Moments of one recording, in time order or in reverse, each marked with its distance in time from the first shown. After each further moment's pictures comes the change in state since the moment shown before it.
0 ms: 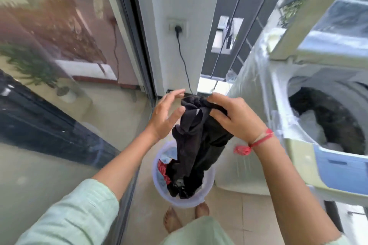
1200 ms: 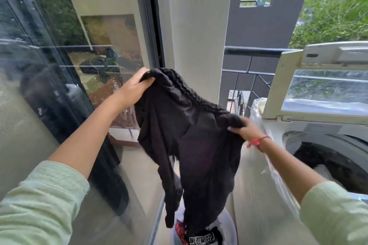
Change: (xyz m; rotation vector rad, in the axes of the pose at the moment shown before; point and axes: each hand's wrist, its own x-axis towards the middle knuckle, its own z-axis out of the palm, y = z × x) left_hand 0.020 0.192 -0.205 0.114 0.096 0.059; right_hand 0.038 0.024 -0.052 0.451 0.208 0.374
